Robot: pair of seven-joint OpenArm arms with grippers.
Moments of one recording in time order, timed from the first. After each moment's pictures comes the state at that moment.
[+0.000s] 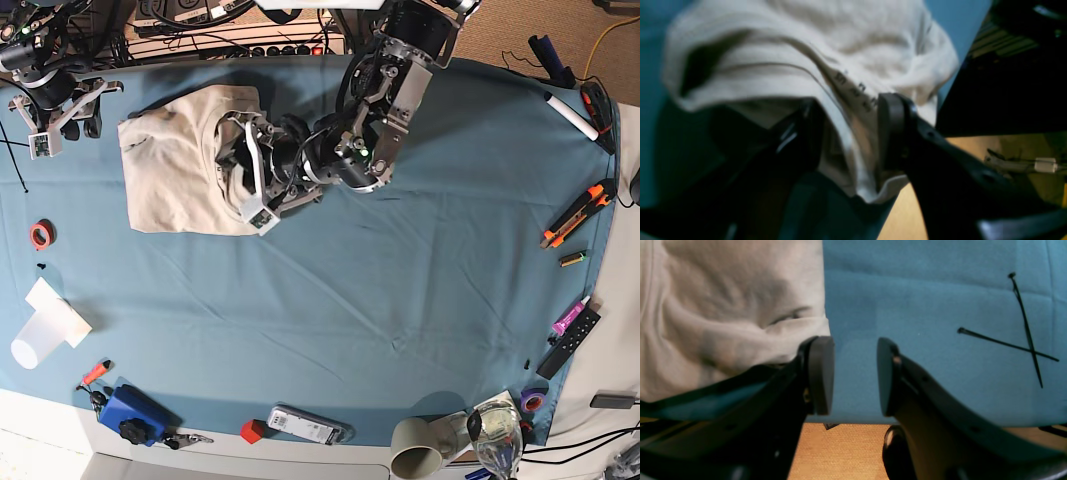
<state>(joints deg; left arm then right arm) -1.2 9.9 26.2 94.5 -28.2 -21.2 60.6 -27.1 13.2 50.5 119.3 33.9 37.5 -67.0</state>
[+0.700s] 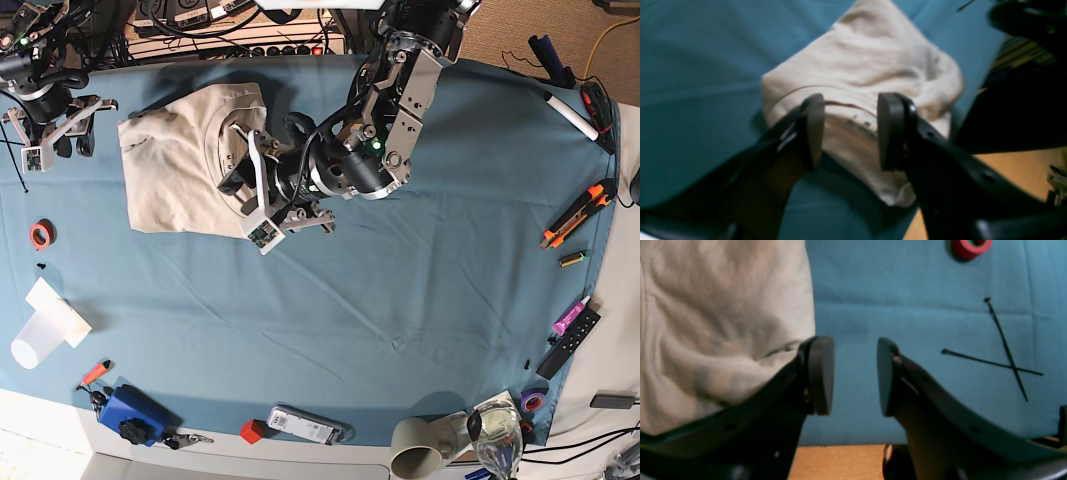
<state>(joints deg) -1.2 9.9 26.2 105.5 -19.1 -20.2 62.5 -24.1 13.2 50.5 119.3 32.2 37.3 -65.9</state>
